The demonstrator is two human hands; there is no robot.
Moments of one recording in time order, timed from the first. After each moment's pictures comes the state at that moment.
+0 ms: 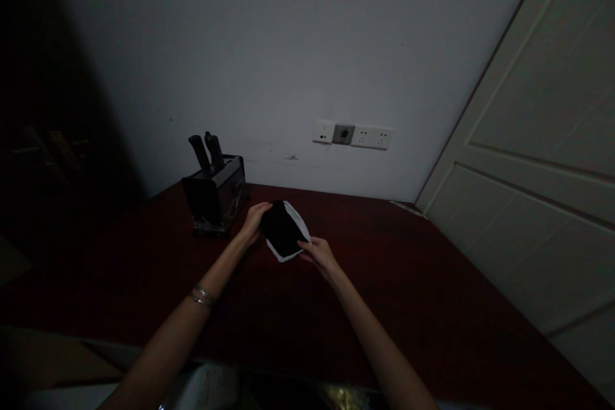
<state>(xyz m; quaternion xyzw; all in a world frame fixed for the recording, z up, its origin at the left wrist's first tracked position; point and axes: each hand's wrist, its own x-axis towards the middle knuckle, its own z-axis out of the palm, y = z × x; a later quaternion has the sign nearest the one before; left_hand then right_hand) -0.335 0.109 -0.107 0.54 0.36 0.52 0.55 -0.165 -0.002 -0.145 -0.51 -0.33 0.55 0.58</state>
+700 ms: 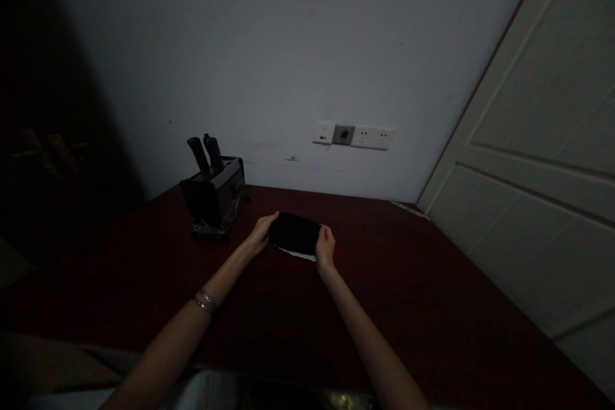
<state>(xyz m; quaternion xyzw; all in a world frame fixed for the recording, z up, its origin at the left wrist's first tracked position) -0.320 0.101 -0.130 0.54 0.35 0.44 0.63 -0.154 0.034 -0.164 -0.58 -0.32 0.26 0.70</state>
